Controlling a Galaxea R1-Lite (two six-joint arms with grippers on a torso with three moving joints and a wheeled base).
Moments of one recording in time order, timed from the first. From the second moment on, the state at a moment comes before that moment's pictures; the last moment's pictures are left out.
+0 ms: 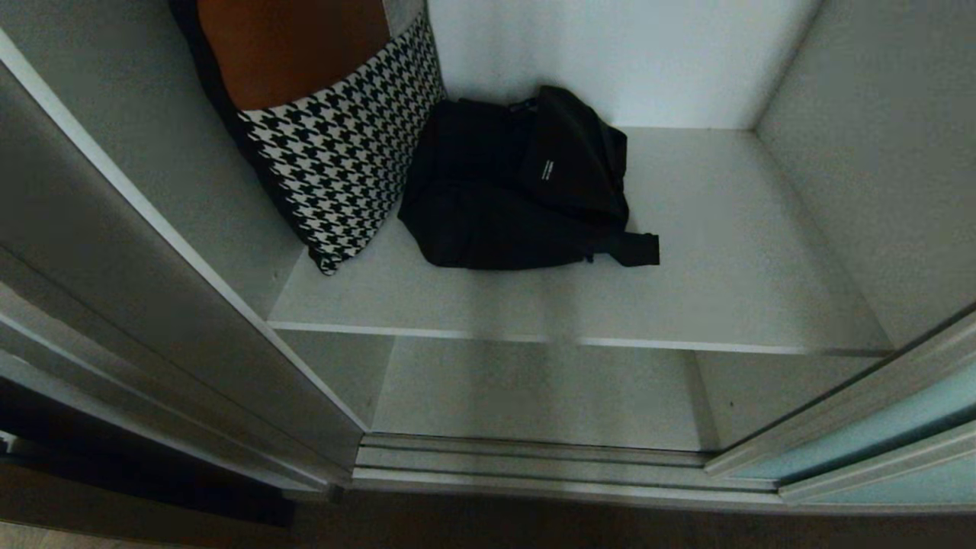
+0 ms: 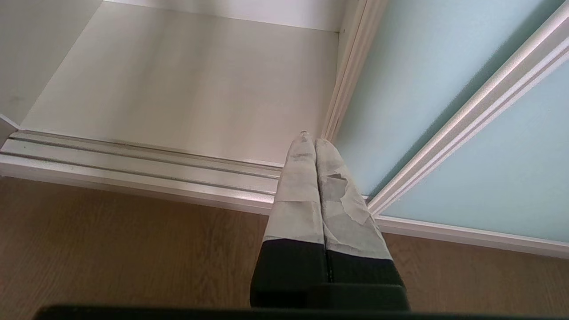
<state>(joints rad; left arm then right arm) 0.02 0.00 -0.01 0.02 -0.04 0.12 0.00 0.00 0.00 0.00 0.01 -0.03</state>
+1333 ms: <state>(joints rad) 0.02 0.00 -0.01 0.02 -0.01 0.05 0.00 0.00 0.00 0.00 0.01 -0.03</state>
